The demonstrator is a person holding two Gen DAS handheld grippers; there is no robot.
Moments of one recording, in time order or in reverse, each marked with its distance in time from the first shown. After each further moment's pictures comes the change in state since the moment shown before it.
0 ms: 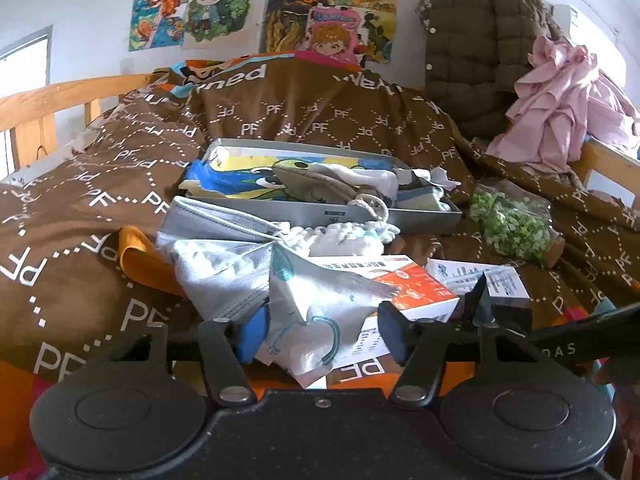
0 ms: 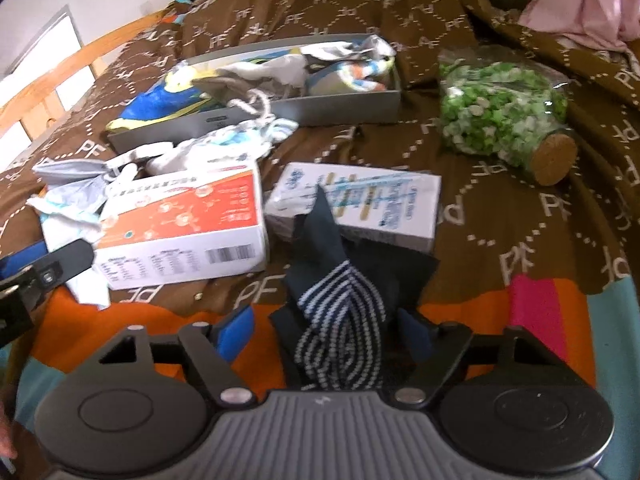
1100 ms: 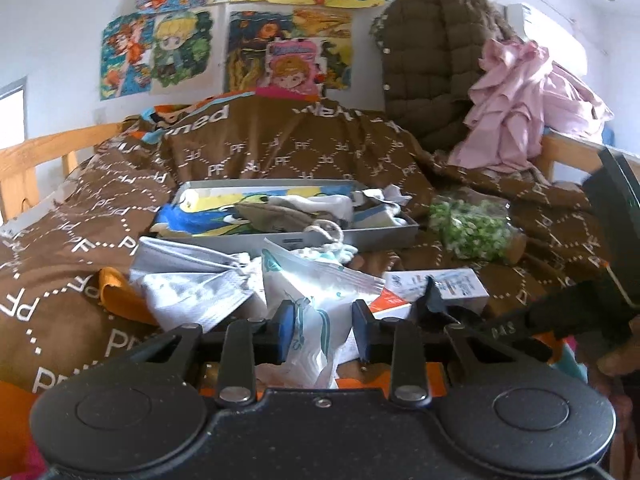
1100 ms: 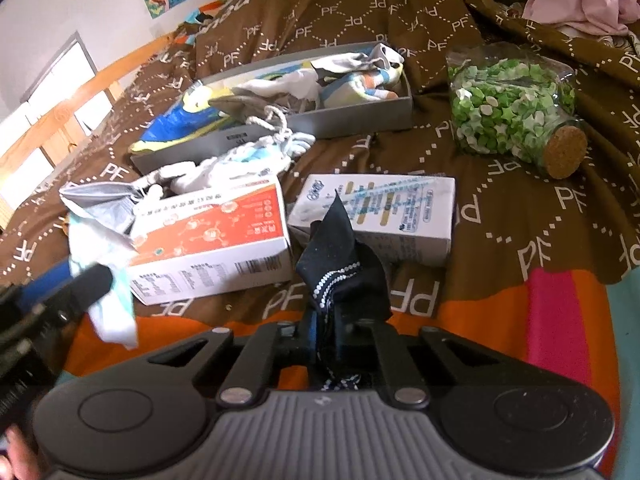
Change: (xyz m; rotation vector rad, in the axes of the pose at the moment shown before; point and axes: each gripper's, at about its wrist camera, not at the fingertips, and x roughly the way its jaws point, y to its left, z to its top) left arm -0.026 -0.032 -0.009 0.121 -0.094 -0.042; right arm -0.009 -0.004 -0.001 0.066 -0.042 0.094
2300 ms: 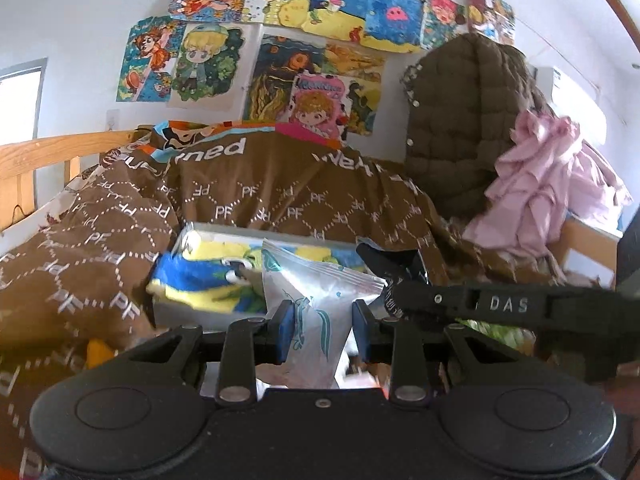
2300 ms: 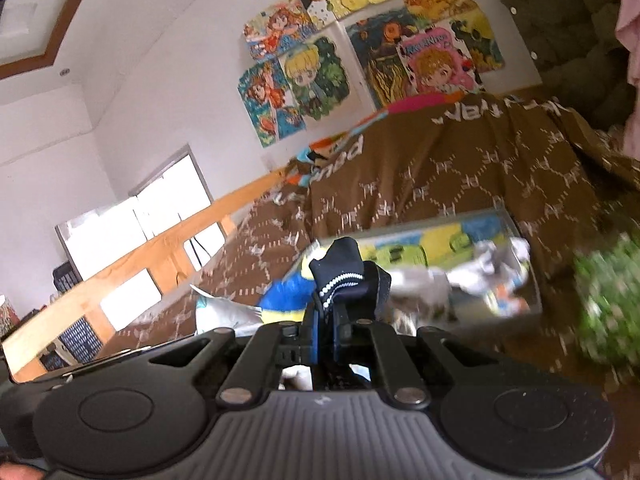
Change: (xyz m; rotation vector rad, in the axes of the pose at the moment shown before) left arm 0.040 0.040 0.071 -0.169 -0.105 -0.013; right arm -0.011 0.032 0.091 -0.076 -0.428 0.338
